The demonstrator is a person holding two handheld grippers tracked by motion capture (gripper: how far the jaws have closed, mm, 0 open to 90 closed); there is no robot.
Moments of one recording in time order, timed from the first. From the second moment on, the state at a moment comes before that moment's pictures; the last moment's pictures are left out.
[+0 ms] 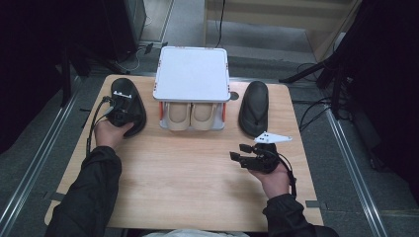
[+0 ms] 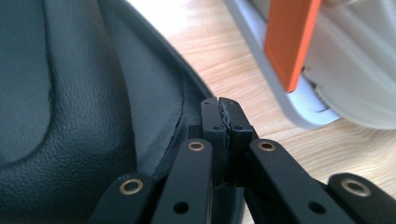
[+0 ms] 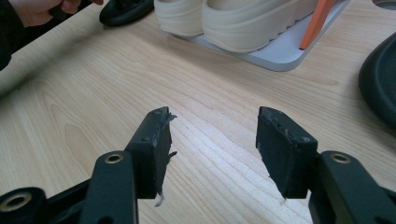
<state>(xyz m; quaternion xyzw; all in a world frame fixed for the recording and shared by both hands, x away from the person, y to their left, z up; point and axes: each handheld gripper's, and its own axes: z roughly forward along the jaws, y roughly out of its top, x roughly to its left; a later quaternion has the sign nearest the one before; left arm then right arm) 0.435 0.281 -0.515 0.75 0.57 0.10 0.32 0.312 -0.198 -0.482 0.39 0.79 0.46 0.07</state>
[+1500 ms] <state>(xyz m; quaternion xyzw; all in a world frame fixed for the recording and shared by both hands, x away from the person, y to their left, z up) 0.349 0.360 -0.517 0.71 0.63 0.08 0.30 0.334 -0.167 -0.481 0.35 0.81 0.46 0.04</state>
